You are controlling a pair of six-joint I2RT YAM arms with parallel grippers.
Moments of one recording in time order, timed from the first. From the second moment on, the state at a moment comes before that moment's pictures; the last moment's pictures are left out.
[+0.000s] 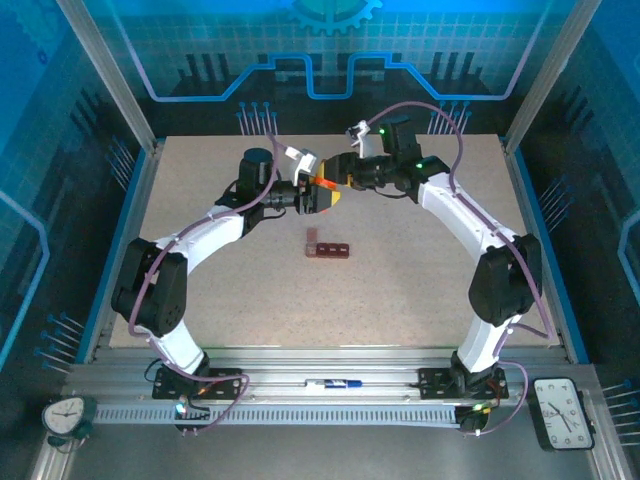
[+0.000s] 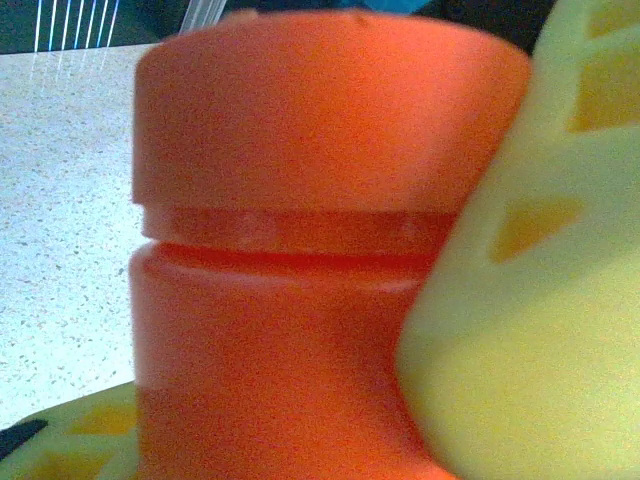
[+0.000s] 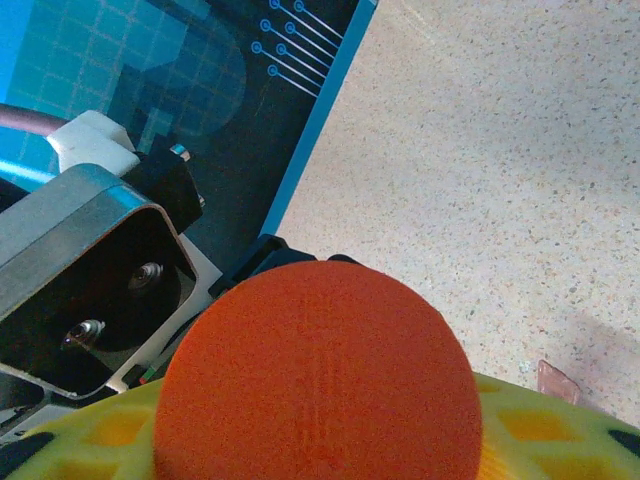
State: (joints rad) left arm -0.35 1.70 1.17 0.20 0.87 -0.32; right arm 0.40 1.77 1.60 -0.42 -0.76 0.55
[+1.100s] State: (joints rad) left arm -0.33 1.70 1.17 0.29 0.87 -0.37; right arm 0.35 1.71 1.45 -0.23 -0.74 0.68
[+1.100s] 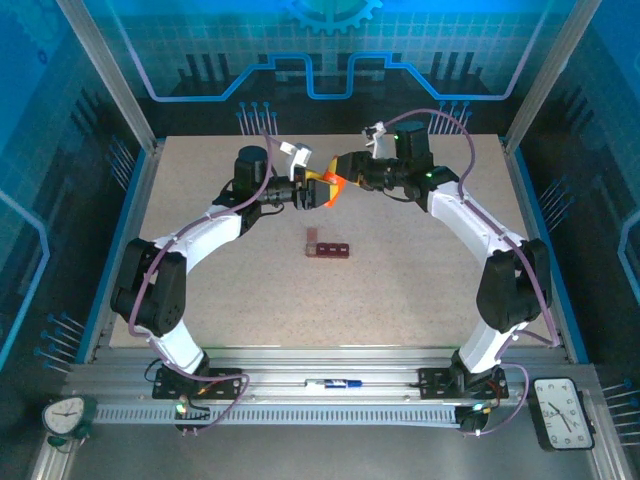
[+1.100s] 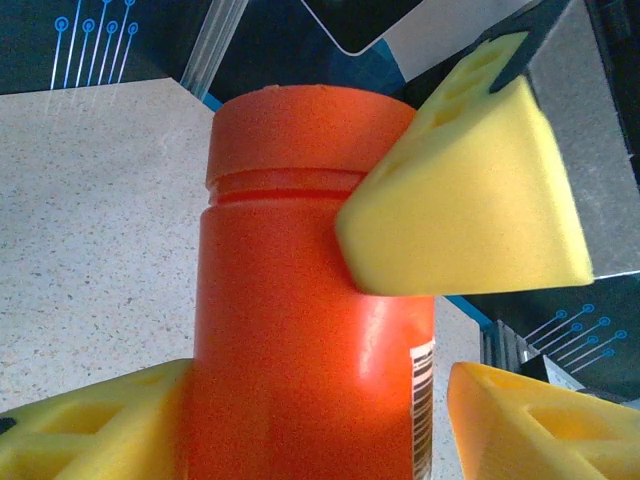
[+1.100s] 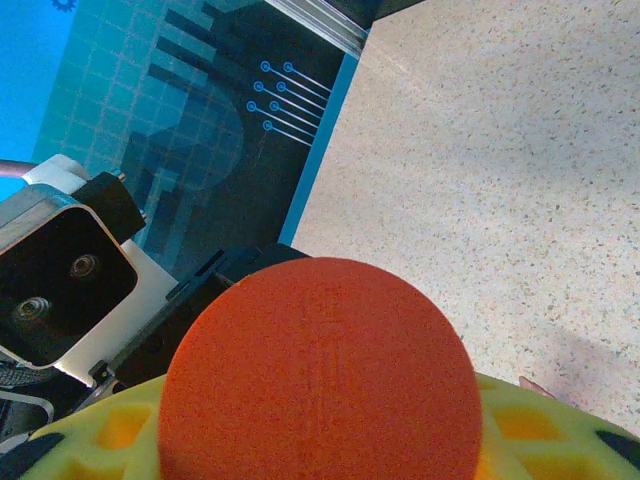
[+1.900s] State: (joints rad) left arm -0.34 1.71 1.17 0.23 0.90 -0.37; right arm 0.36 1.71 1.45 -0.23 -0.74 0.68
